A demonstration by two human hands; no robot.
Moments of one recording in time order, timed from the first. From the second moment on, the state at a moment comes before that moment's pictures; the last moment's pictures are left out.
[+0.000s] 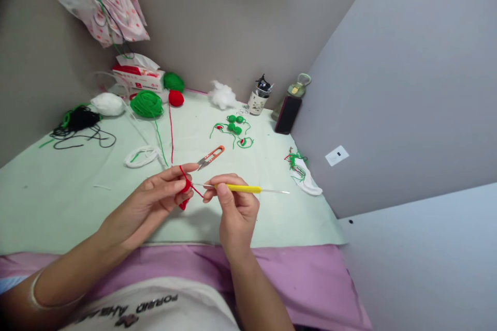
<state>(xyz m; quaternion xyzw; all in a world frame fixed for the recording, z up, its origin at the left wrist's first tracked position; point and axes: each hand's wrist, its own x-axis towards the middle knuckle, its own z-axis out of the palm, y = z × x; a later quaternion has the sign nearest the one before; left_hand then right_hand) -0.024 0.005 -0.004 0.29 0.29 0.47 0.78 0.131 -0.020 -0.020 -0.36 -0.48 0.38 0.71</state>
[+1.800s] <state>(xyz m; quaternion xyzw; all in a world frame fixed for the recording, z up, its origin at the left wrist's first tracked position) -0.024 0.004 -0.003 0.26 0.28 0.43 0.82 0.129 -0.021 -0.022 -0.39 -0.67 0.07 0.63</state>
